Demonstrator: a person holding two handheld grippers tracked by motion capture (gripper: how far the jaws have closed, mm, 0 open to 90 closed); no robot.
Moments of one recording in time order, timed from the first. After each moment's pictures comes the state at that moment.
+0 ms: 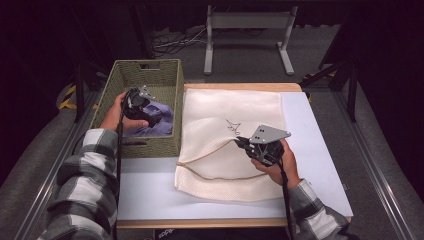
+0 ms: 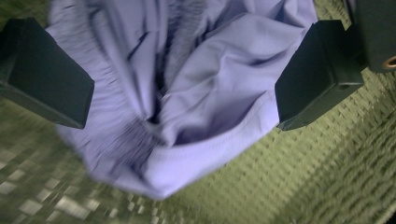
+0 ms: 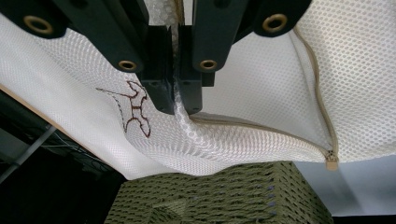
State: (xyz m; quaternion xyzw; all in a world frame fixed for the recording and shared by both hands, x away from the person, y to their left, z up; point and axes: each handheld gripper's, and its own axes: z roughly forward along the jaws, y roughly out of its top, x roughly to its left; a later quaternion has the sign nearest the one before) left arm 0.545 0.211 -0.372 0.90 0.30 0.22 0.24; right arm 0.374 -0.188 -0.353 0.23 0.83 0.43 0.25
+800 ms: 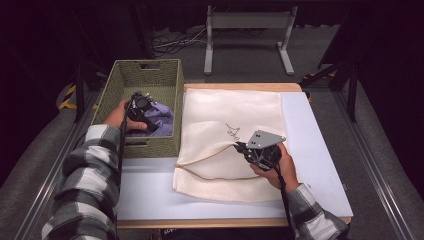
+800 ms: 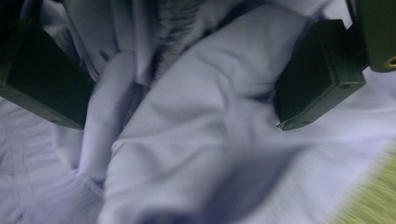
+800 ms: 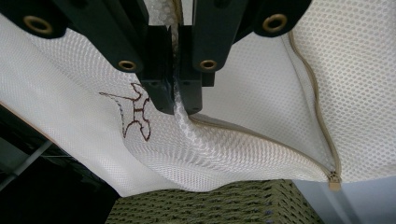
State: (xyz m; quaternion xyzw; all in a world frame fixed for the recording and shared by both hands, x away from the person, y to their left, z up) left arm 0.570 0.212 -0.406 0.93 0.33 0.10 0.15; right arm 0.369 -0.184 -0.364 0.23 0.85 0.41 0.26
